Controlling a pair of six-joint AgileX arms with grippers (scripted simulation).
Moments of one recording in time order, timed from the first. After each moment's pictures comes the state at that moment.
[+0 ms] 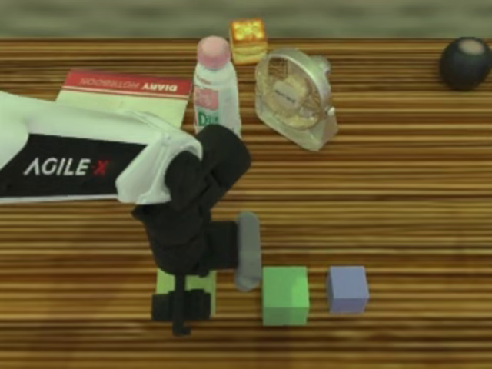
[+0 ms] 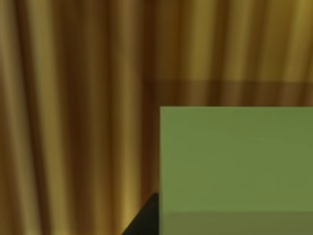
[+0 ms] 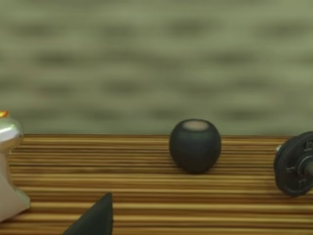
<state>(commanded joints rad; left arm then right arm) -0.67 1.91 1.10 -0.75 0.01 0.90 0.01 0.00 0.00 0.00 0.00 0.00</state>
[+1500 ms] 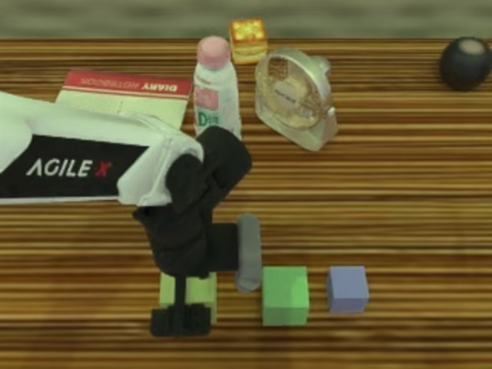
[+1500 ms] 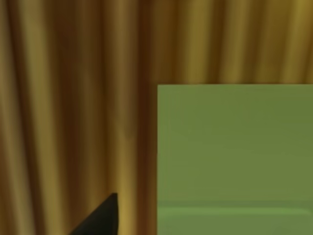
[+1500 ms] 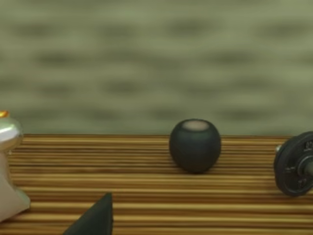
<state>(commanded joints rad) -0.67 1.91 1.10 -0.75 0.01 0.90 0.01 0.00 0.00 0.00 0.00 0.00</state>
